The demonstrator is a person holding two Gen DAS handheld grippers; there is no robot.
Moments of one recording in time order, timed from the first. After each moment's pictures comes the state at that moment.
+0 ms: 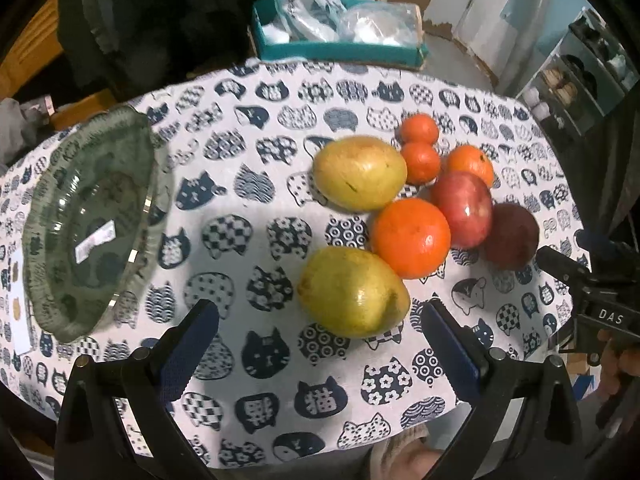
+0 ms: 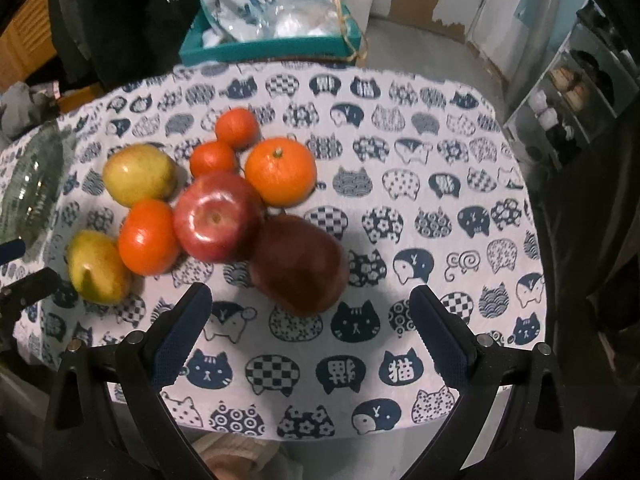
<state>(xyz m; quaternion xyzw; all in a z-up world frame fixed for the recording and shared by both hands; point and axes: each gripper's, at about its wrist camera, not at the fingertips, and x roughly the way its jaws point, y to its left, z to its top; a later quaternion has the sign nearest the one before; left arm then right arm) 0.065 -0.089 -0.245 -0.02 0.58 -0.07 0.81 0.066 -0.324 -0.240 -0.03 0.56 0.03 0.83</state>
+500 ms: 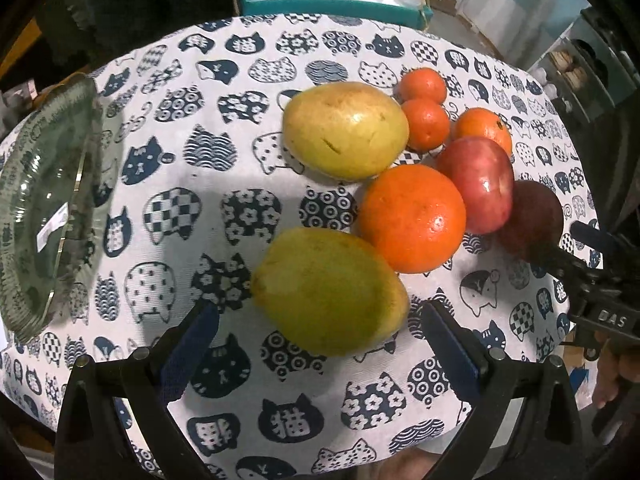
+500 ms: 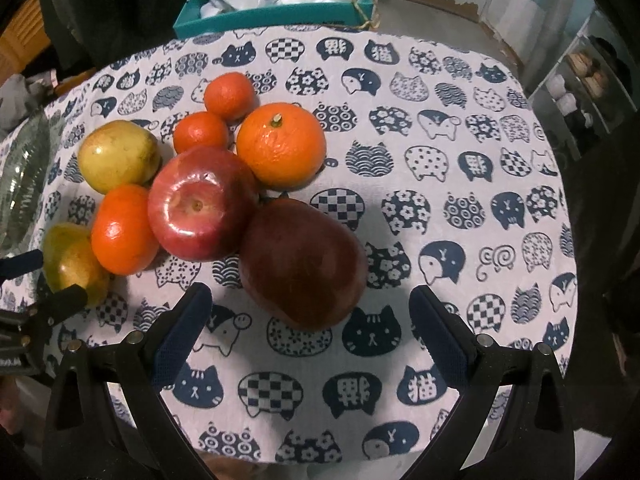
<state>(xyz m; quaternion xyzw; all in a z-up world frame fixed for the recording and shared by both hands) 0.080 -0.113 -0.289 -0.02 0.62 -0.08 0.78 0.085 -0.323 -0.280 -0.02 0.59 0.04 0.80</state>
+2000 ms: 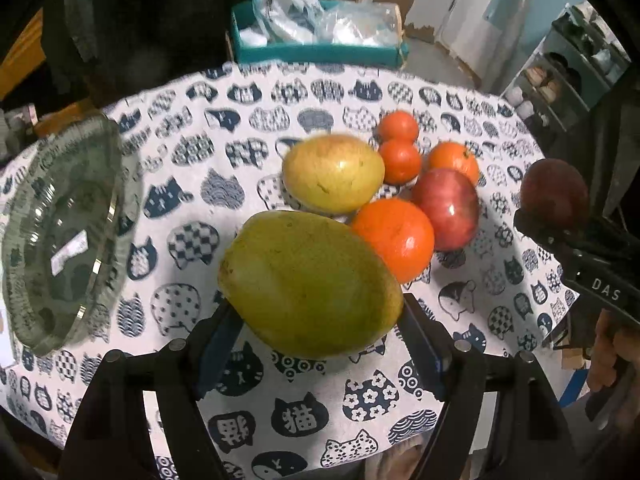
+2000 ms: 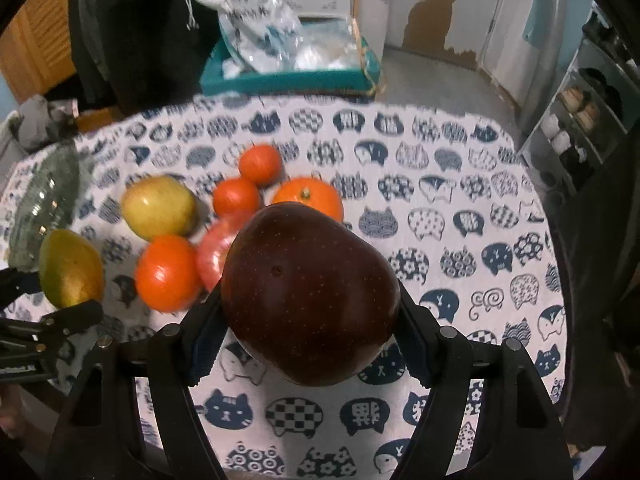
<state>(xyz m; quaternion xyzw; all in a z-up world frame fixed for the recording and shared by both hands) 0.063 -0.094 -0.249 -0.02 0.56 -0.11 0.82 0.071 -0.311 -0.232 -0.02 0.50 0.06 0.87</state>
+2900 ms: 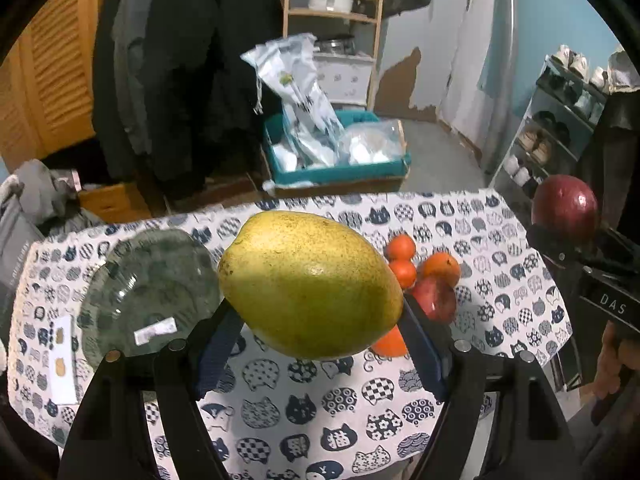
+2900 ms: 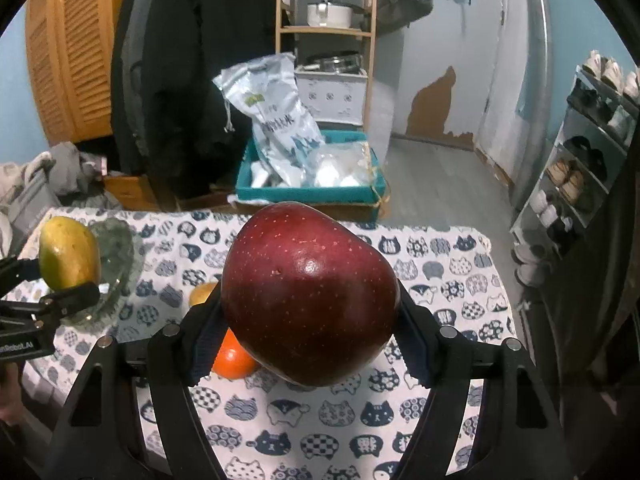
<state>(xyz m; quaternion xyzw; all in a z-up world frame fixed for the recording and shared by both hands) 0.050 -0.065 -0.133 -0.01 0.42 -0.07 0.90 0.055 -0.284 -0.128 -0.03 0.36 0.08 0.93</state>
